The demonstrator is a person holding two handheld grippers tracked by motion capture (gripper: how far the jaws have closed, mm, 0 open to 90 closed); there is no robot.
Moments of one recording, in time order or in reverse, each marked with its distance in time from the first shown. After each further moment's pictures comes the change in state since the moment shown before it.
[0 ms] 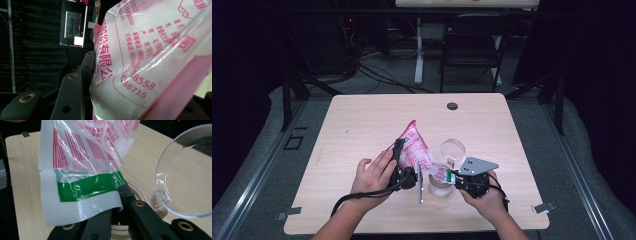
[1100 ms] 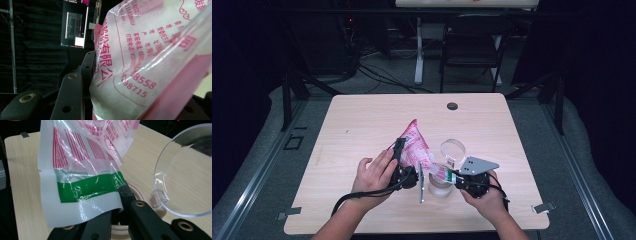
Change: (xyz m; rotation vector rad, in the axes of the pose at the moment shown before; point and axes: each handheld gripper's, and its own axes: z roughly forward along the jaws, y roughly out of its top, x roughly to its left) left arm 0.002 0.002 0.000 -0.002 0.002 -0.001; right arm -0.001 0.000 0.000 -0.002 -0.006 0.005
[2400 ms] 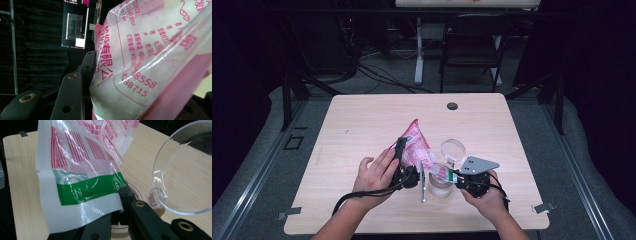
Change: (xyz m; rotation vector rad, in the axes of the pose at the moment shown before) left arm 0.000 0.003 0.000 -0.006 0.006 0.009; right arm -0.002 -0.002 0.000 0.013 -0.003 0.004
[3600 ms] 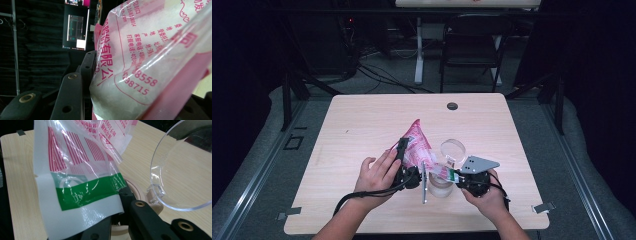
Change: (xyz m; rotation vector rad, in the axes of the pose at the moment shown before) left arm -0.001 0.004 -0.001 -0.003 0.008 0.014; right arm -0.003 -0.003 0.001 0.007 -0.004 0.008
